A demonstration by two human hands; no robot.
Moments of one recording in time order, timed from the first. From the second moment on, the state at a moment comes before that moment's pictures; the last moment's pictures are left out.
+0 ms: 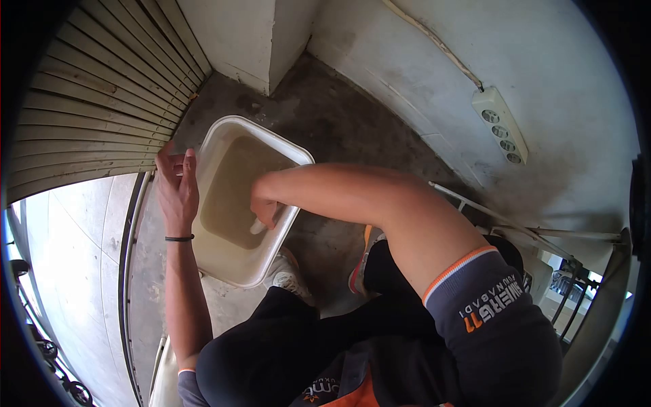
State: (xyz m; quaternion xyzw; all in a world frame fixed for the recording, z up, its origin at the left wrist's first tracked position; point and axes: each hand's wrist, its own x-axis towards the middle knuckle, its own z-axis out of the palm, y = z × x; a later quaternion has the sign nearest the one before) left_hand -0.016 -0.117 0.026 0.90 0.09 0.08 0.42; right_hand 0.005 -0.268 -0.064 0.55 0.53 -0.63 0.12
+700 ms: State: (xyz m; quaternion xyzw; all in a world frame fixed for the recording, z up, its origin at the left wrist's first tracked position) left_hand -0.012 -0.111 0.018 0.89 0.10 0.06 0.43; right_hand -0.010 -0.282 0.000 0.78 0.44 -0.38 -0.24
